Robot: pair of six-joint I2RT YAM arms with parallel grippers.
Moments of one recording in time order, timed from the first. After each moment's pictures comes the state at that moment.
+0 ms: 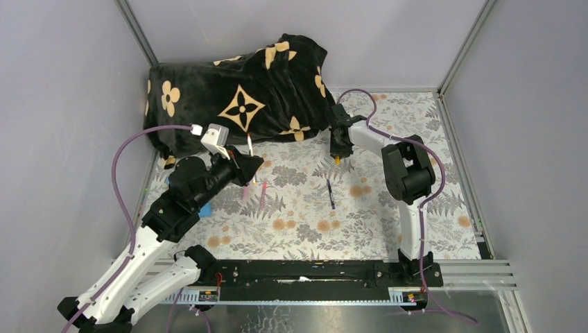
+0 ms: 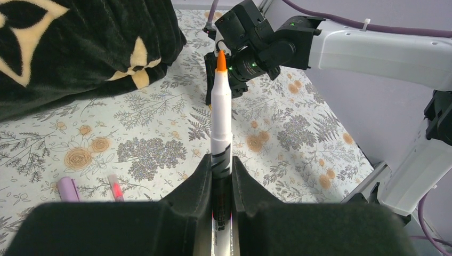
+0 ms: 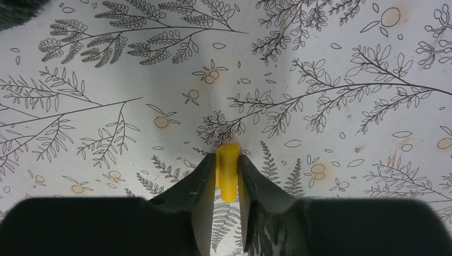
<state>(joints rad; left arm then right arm) -0.61 0.70 0.87 -0.30 0.01 -0.44 0.44 2.13 1.57 -0.62 0.18 0.46</state>
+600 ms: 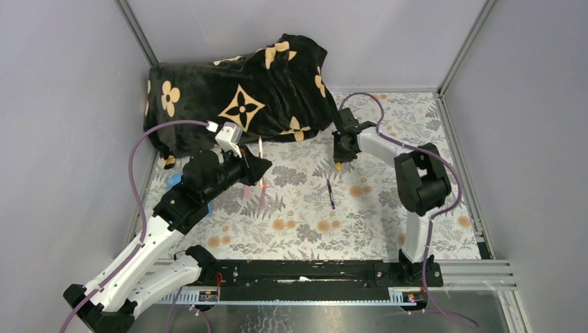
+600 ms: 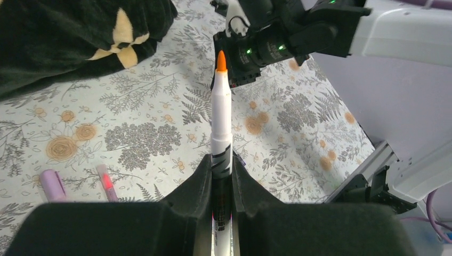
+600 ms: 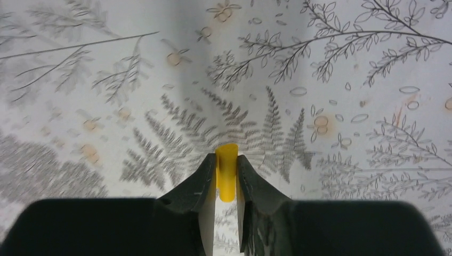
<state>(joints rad) -0.61 0.79 0.87 -0.30 0.08 -0.44 0.44 2.00 1.41 -0.57 0.10 0.43</state>
